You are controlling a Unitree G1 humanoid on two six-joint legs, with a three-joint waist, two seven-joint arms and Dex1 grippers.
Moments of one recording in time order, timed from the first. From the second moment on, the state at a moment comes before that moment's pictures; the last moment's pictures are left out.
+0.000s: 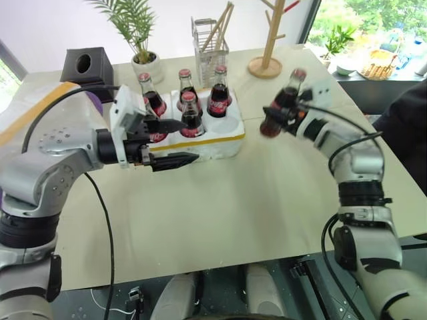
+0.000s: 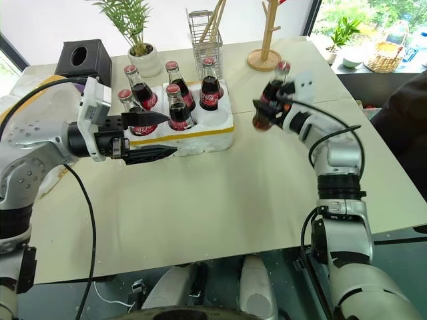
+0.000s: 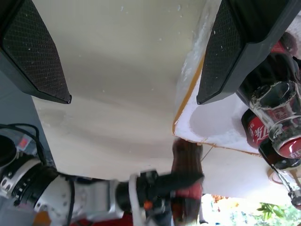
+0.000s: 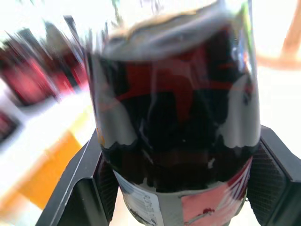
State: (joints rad) left arm -0.56 0.80 0.10 -0.32 -0.77 0.77 -0.96; right arm -0.87 -0.46 -0.18 0.28 0.40 0.57 0.60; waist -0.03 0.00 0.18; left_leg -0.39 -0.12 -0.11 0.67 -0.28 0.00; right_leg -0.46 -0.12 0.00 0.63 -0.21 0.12
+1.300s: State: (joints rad) left arm -0.20 1.15 0.74 -0.41 -0.98 1.05 -1.00; right arm -0.81 -0.75 -0.16 -0.14 0.60 0.90 0.91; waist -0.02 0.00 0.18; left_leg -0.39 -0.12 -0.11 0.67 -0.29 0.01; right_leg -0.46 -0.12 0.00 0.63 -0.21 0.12
